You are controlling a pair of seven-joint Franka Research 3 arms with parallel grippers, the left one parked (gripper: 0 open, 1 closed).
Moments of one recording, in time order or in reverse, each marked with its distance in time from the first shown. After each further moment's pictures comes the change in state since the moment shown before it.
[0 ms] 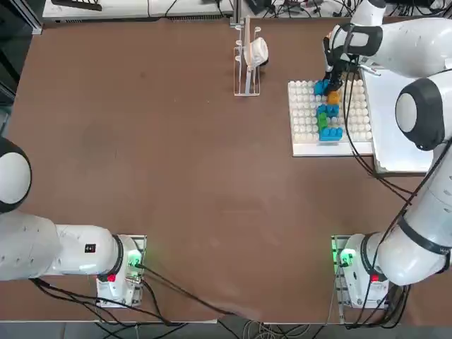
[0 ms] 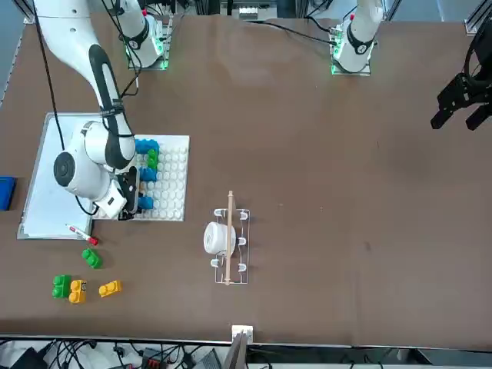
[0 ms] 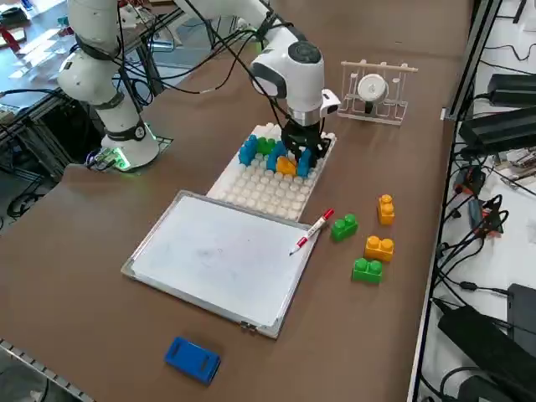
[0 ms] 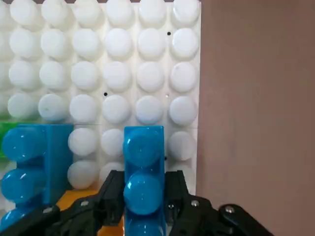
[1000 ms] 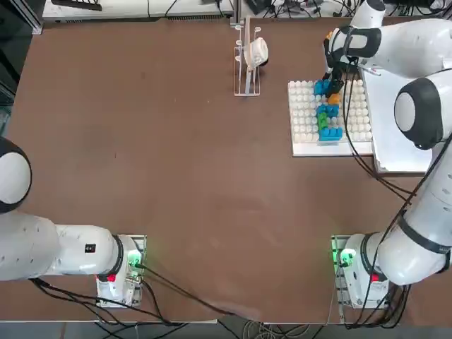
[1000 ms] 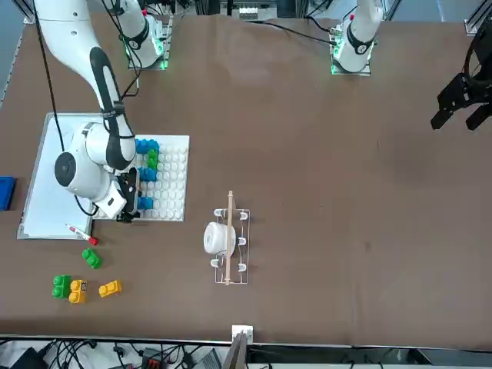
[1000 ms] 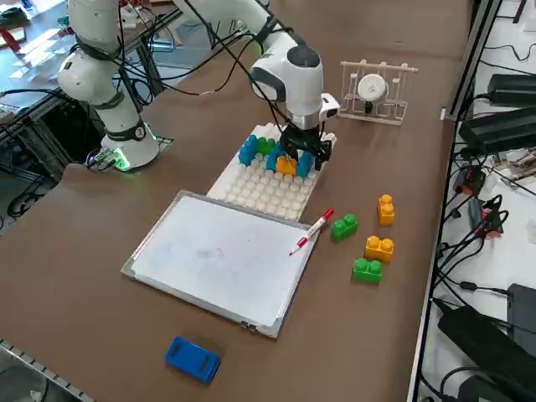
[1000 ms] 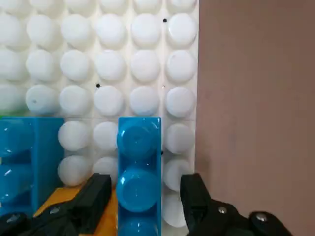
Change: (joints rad) arm -0.004 0.019 0.000 -0.006 -0.004 0.038 0.000
